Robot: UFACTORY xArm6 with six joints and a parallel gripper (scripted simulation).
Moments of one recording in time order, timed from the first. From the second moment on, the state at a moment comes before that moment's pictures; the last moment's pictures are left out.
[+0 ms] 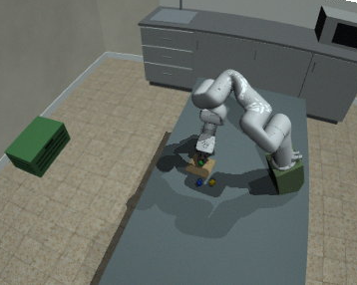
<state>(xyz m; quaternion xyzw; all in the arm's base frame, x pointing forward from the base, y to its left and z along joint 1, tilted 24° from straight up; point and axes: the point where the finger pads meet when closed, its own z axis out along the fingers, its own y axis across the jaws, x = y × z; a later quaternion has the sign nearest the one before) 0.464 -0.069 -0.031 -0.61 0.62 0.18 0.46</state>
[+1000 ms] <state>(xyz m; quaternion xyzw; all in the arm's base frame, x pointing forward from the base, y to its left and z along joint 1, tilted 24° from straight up) 0.465 -0.068 -0.034 -0.61 0.62 0.18 0.46</state>
